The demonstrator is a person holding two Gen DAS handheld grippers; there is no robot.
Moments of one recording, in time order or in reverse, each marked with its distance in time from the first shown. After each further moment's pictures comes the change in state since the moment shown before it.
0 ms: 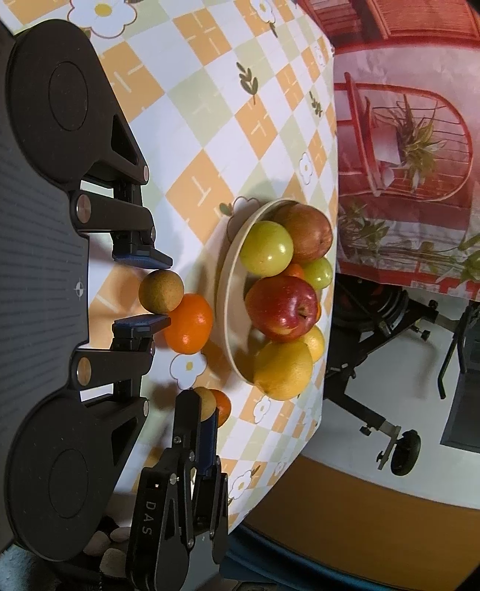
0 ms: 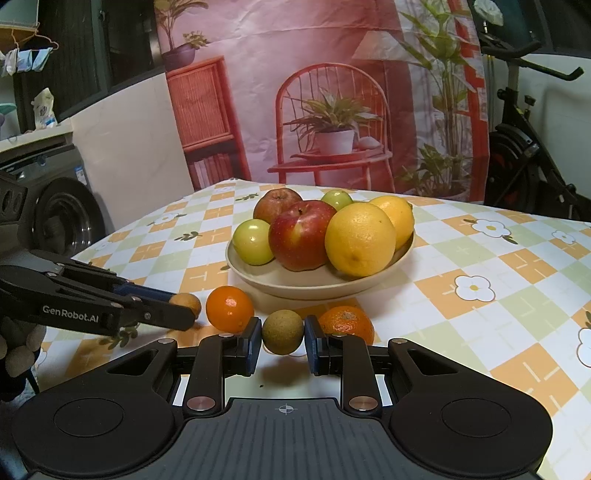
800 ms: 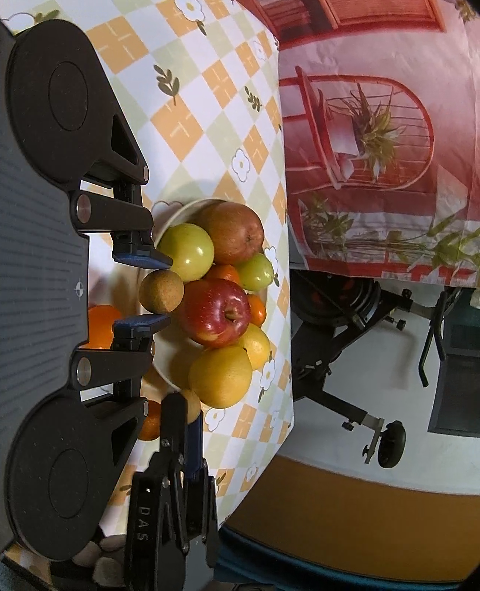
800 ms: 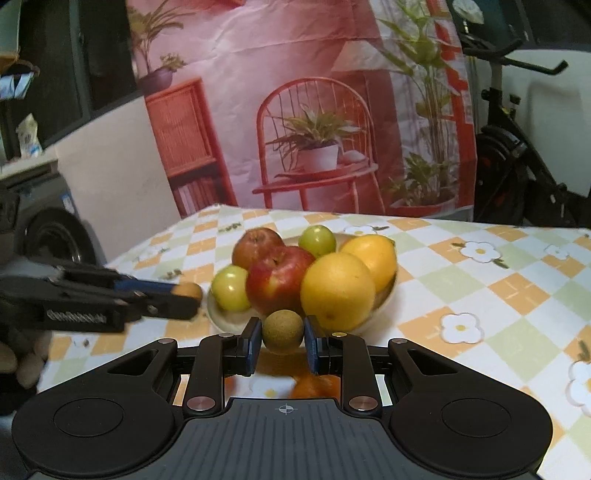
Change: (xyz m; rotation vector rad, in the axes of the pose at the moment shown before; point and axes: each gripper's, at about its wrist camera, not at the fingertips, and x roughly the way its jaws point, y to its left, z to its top) left arm 0.014 -0.001 0.044 0.082 -0.076 0.015; right arm 0.010 -0.015 0.034 0.077 -0.050 -0.014
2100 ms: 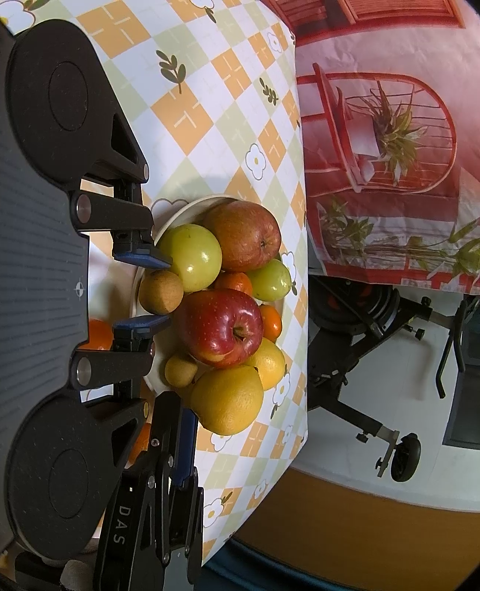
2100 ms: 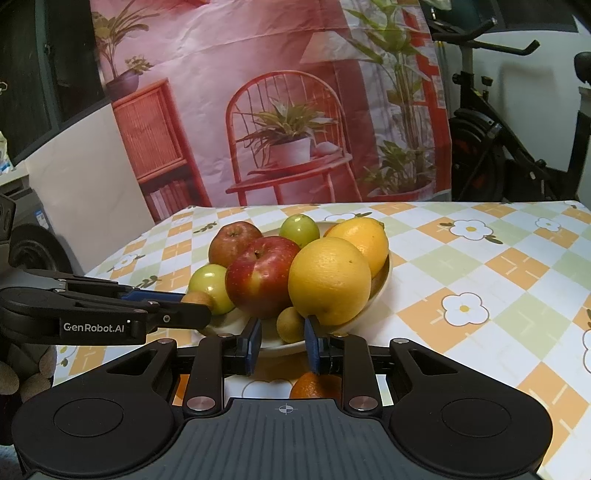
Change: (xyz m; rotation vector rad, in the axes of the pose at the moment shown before) left arm 0.025 0.010 0.007 -0.023 0.066 0.007; right arm 0.021 0.000 -0.008 0.070 0.006 -0.081
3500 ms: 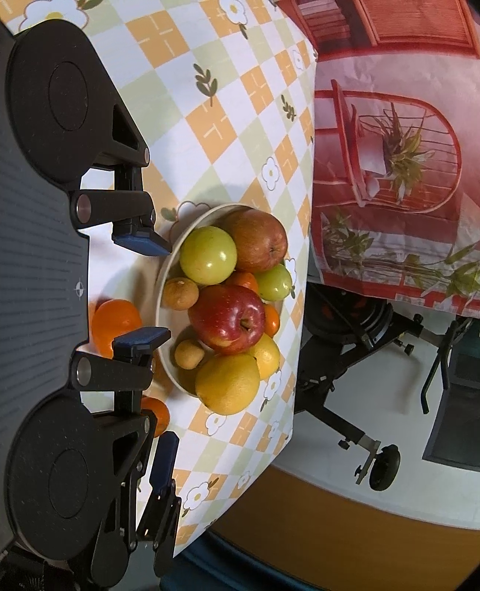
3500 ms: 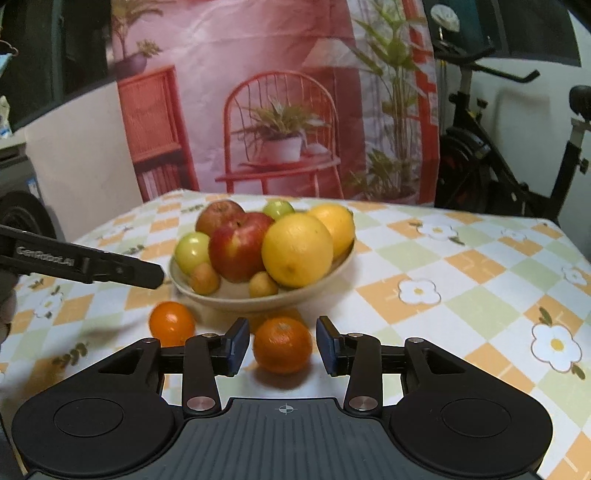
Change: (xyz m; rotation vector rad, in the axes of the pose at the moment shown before) left arm -0.028 -0.003 -0.012 -0.098 -0.013 -0.005; right arm -0.029 -0.003 -0.021 -0.096 0.009 -0.081
